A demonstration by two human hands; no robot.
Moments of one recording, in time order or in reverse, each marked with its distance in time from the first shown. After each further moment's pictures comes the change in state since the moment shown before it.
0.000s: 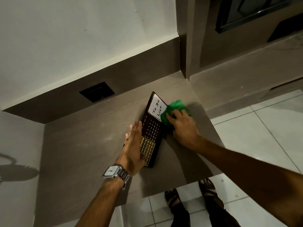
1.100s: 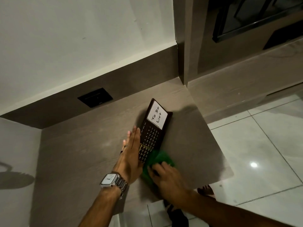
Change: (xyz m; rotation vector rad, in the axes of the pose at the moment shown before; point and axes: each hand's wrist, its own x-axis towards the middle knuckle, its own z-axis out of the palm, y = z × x) left_hand -0.004 0.010 -0.010 0.066 -0.042 -0.012; right_hand -0.116 -0.085 0.046 0.263 -0.104 -0.280
